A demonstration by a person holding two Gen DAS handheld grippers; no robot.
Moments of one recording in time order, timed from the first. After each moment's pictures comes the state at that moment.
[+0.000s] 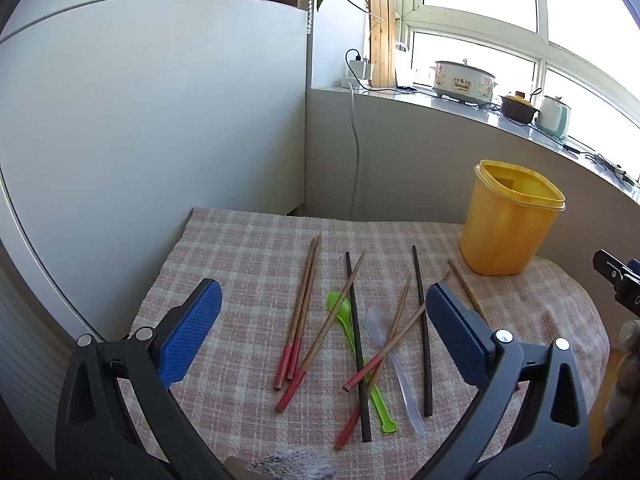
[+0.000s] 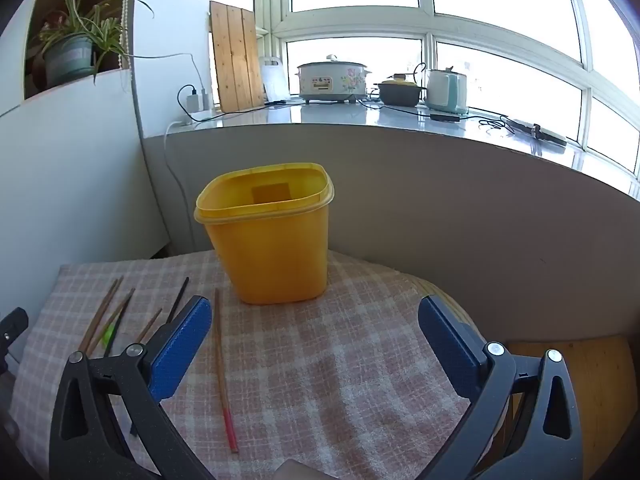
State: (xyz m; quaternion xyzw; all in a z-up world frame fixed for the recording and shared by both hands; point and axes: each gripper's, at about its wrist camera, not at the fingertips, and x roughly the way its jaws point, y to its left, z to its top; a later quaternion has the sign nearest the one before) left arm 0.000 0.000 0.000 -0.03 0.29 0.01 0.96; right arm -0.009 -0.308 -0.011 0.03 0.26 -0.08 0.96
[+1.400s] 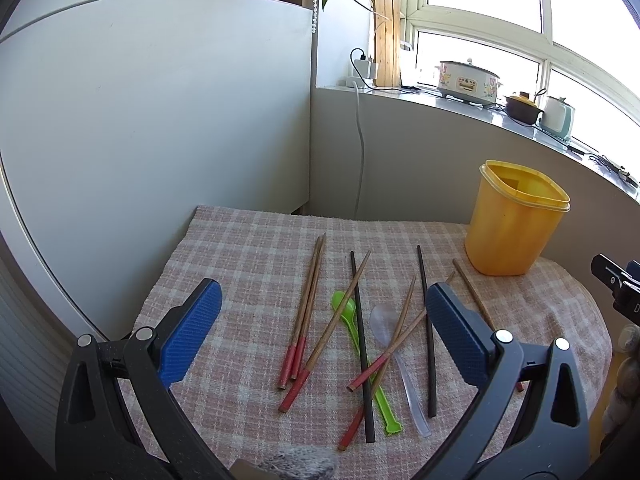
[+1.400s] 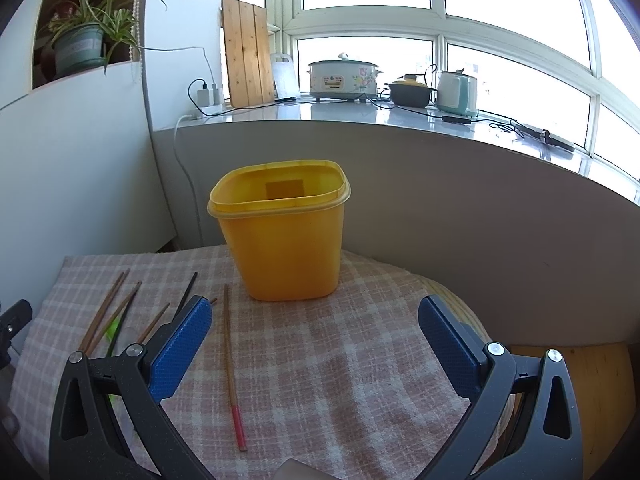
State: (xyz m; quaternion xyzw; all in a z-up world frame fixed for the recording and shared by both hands) left arm 0.005 0.005 -0.008 -0.03 0.29 0.02 0.96; right arm -0.006 -0.299 -0.015 0.02 0.26 -0.07 0.96
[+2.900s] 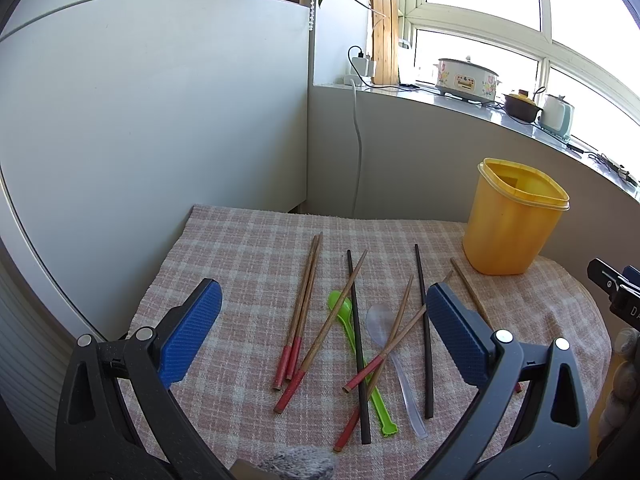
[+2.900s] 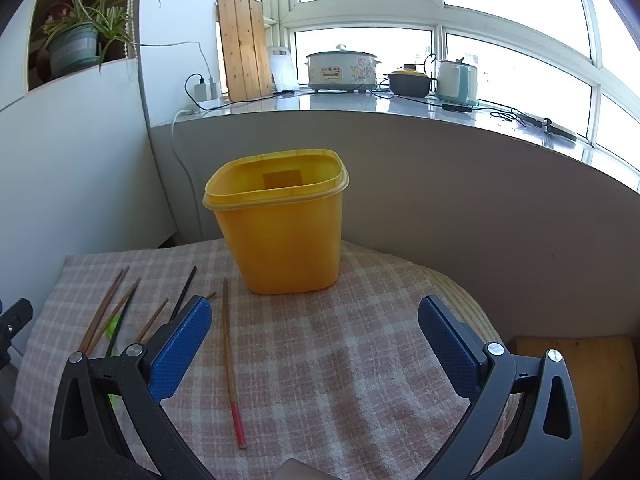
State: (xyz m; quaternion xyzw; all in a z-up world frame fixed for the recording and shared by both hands) left arm 0.002 0.002 -0.008 -0.03 0.29 0.02 0.96; right arm -0.002 -0.300 -0.019 0.03 0.27 -0.07 0.96
